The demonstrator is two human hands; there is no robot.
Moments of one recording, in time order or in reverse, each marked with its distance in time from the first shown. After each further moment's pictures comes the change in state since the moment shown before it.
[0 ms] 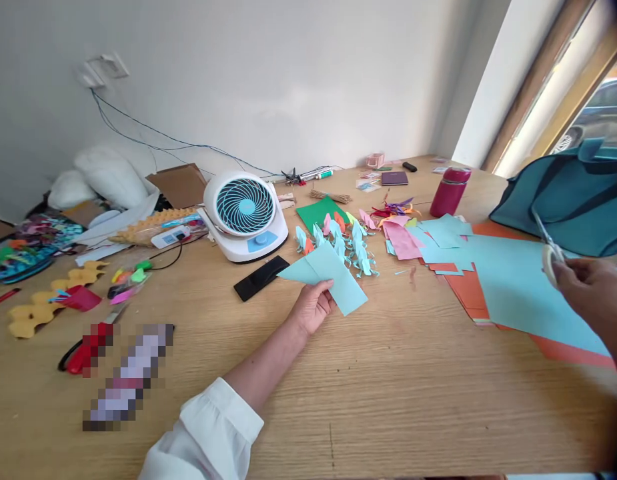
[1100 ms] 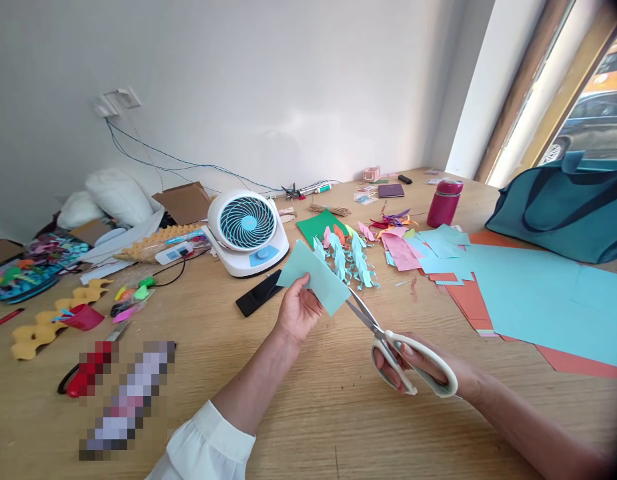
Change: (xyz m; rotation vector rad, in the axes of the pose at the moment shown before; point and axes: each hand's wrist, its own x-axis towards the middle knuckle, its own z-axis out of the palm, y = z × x) left_hand -0.013 0.045 0.018 -0.207 0.025 0.063; right_hand -0.181 -0.164 0.037 1.030 -1.471 -0.604
